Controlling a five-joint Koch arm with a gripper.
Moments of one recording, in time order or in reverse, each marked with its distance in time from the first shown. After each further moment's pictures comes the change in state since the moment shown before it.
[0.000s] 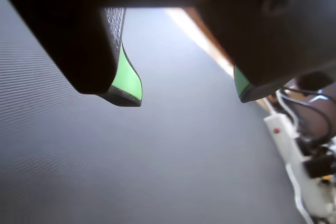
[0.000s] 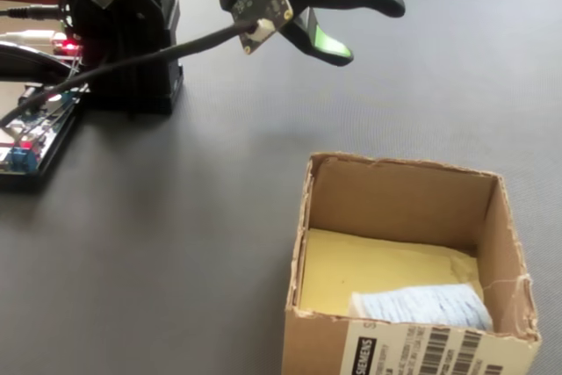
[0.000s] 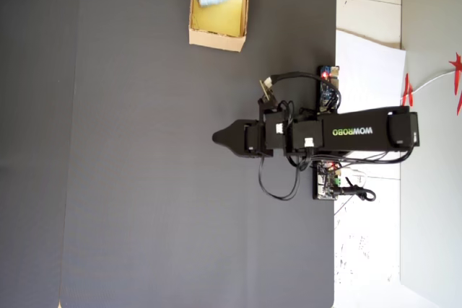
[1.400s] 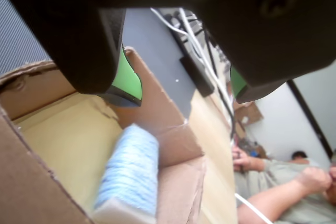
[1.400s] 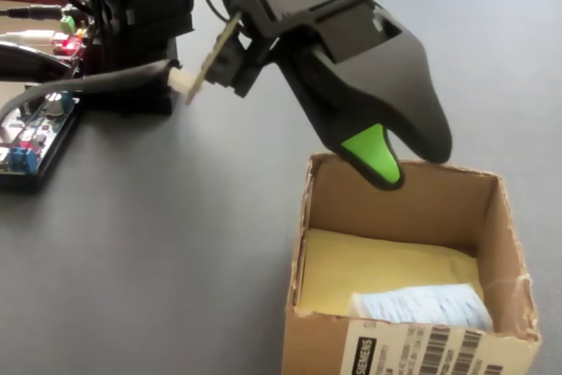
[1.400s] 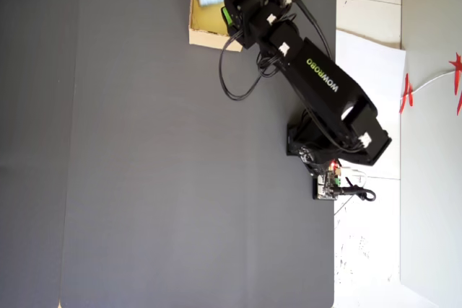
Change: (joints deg) arm 50.3 -30.8 -41.1 2.7 -2.9
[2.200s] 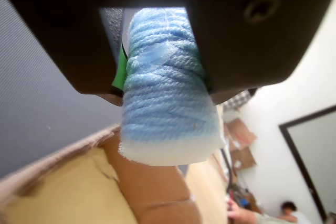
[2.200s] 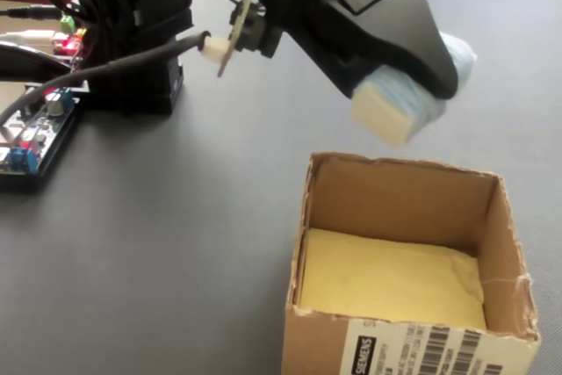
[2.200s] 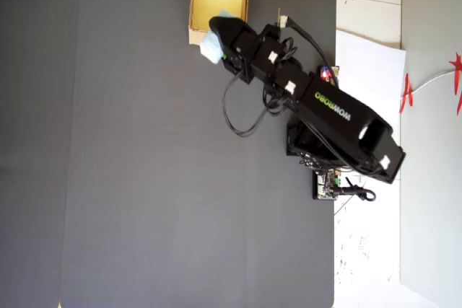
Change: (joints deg) arm -9.6 8.2 11.8 -10.1 0.0
